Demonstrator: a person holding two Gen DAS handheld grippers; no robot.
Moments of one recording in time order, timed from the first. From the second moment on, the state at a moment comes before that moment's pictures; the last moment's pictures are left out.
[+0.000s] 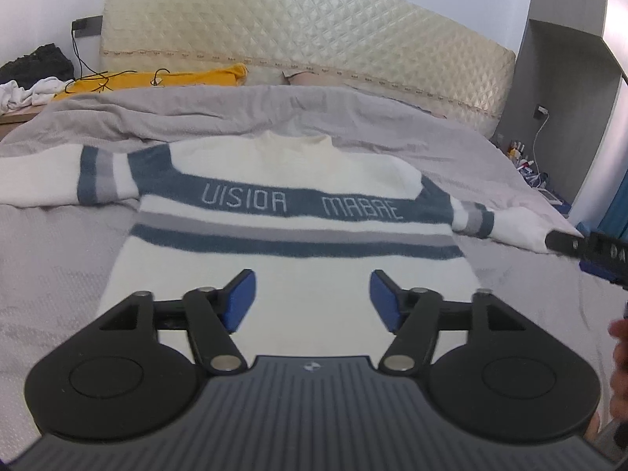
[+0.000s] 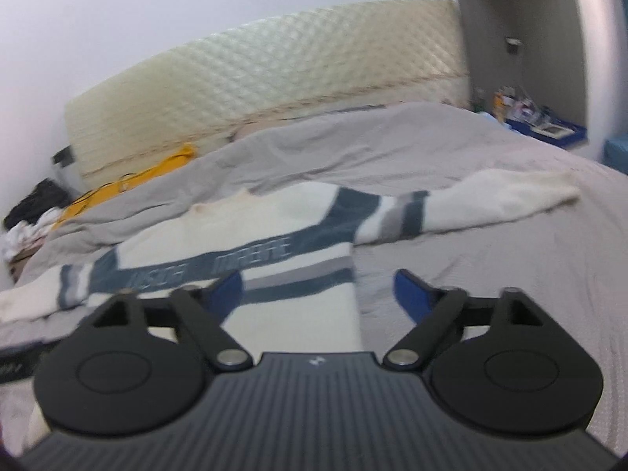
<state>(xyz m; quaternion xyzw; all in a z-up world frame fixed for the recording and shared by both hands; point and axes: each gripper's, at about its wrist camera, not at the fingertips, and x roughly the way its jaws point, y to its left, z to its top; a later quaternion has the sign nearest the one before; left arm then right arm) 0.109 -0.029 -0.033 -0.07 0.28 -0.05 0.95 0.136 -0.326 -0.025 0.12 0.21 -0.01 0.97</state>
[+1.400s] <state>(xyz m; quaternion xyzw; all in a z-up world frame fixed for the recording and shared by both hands) 0.187 -0.044 -0.099 -0.15 0.36 0.01 0.92 0.379 -0.648 -0.184 0.49 0.13 -0.15 0.85</state>
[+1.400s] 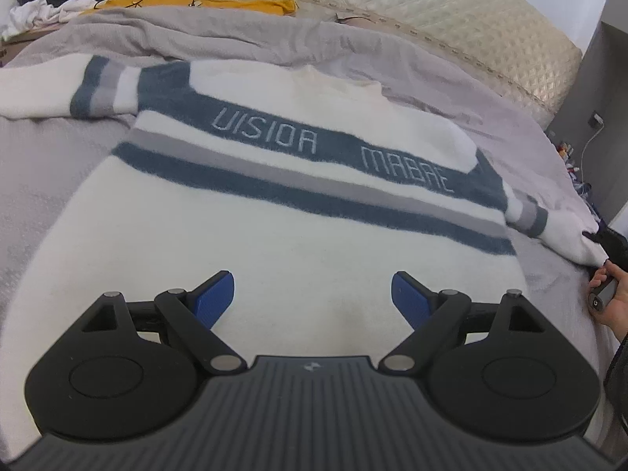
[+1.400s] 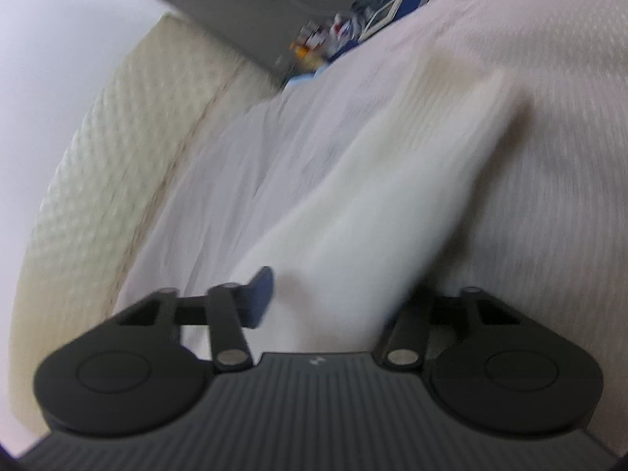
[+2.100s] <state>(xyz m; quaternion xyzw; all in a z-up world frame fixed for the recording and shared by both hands) 0.178 0.000 -0.065 -0.14 0.29 0.05 0.95 0.392 -0.622 -0.045 0.28 0.13 -0.16 0.94</state>
